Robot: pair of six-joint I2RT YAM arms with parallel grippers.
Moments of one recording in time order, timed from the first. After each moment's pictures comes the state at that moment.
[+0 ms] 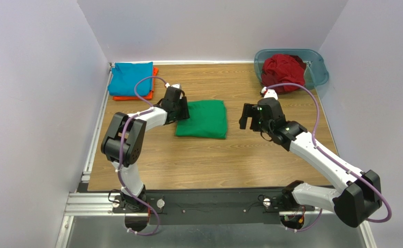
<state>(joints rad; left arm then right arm) -0.36 1.82 1.05 -0.04 -0.02 -0.45 0.54 1.15 0.86 -0.39 0.24 0.45</state>
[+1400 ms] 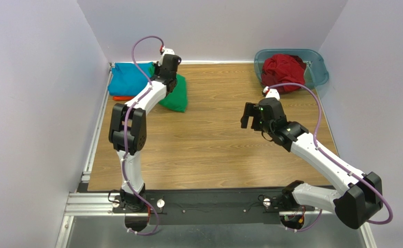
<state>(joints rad) -0.30 2.00 1.60 -0.24 -0.67 0.00 0.54 1.13 0.86 -0.39 0.28 0.46</state>
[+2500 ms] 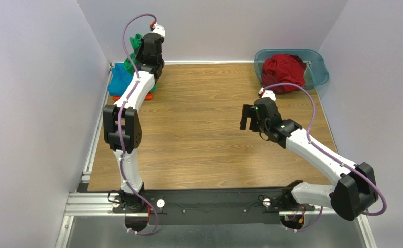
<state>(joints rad) -0.18 2.00 1.82 -0.04 -0.68 0.49 0.54 1.21 0.86 -0.40 0.31 0.44</state>
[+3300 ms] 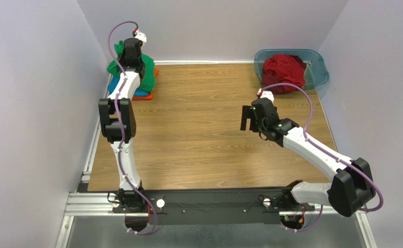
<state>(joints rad) 0.01 2.15 1.85 0.05 -0.53 0.58 0.54 1.25 0.86 -0.40 0.34 0.43</state>
